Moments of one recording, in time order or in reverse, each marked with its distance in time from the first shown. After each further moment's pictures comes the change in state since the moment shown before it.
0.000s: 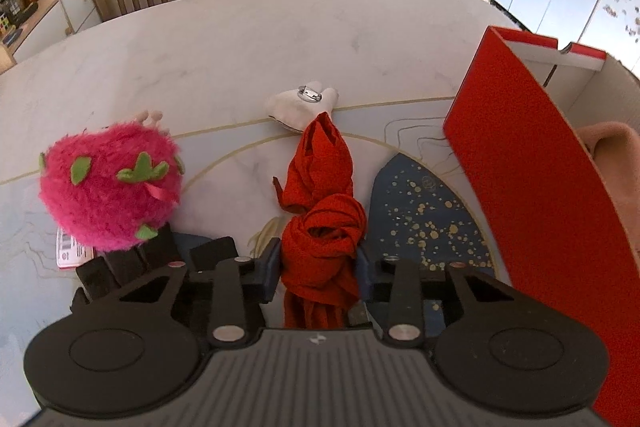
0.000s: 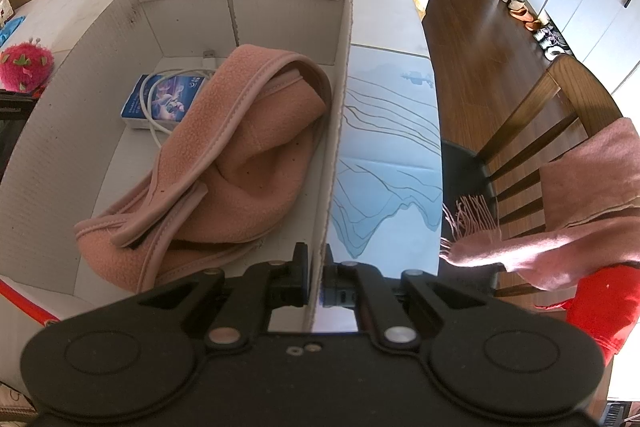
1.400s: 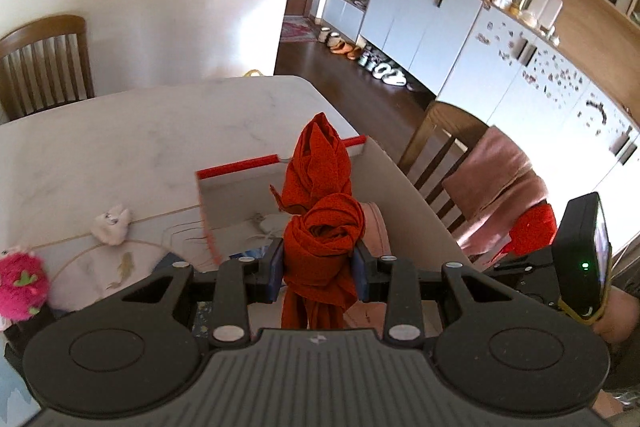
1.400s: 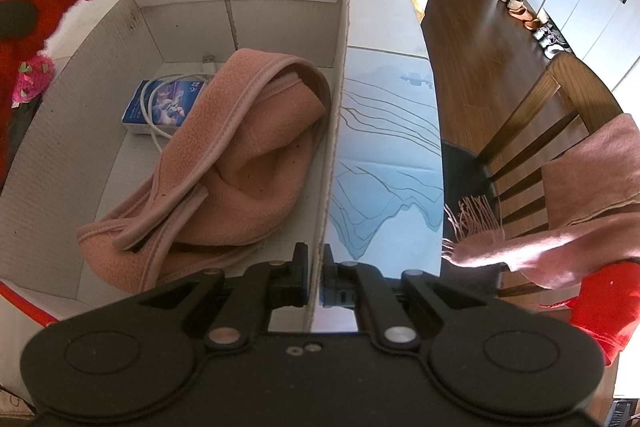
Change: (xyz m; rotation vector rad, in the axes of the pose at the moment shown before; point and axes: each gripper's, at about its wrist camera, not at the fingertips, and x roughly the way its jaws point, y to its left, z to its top) left arm -0.119 -0.144 0.050 0.125 -0.134 -0.317; right arm 0.000 0.000 0.001 0.011 -0.008 0.005
